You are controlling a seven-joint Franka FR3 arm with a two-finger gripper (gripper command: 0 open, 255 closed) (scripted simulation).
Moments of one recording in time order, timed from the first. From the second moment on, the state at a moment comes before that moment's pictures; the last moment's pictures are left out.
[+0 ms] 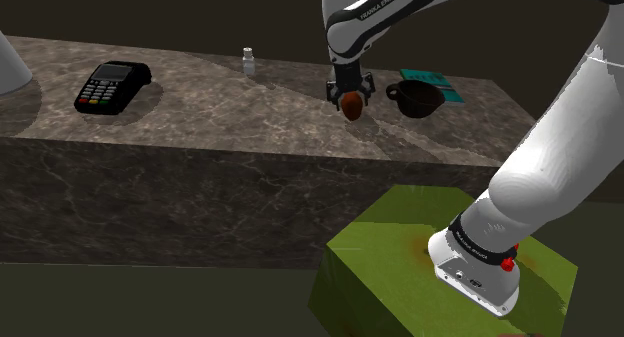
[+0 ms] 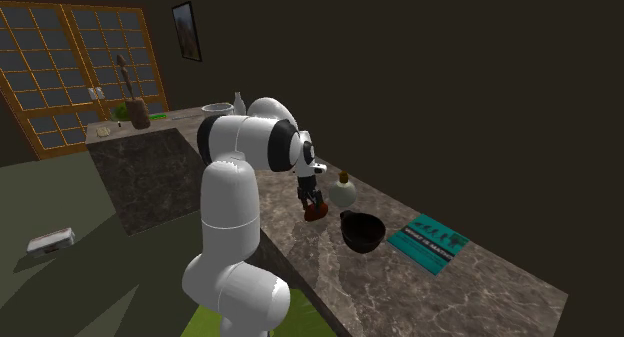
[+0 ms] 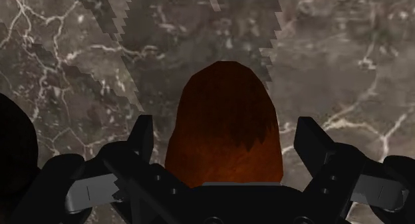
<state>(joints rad) -0.20 0.16 0.13 -2.12 -0.27 2.01 0.83</state>
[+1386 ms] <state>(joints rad) -0.20 0.11 0.14 -2.09 -0.25 1.94 0.81</state>
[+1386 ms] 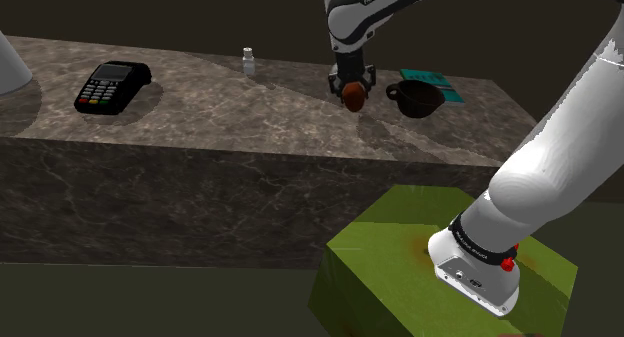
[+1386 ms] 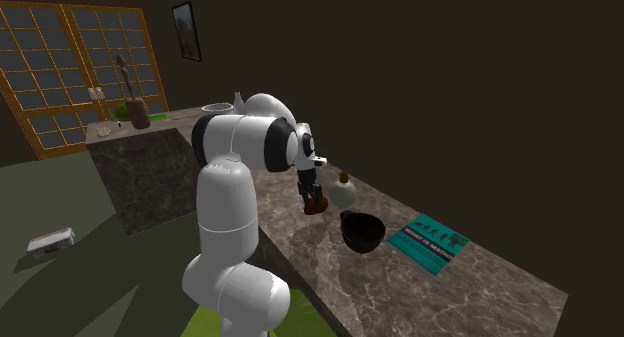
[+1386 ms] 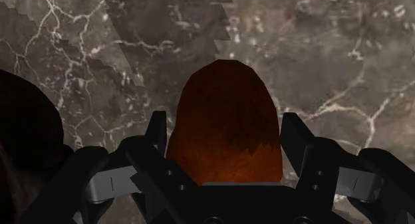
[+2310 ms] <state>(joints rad) -0.19 0.04 0.14 -1.99 -0.23 1.77 0.77</state>
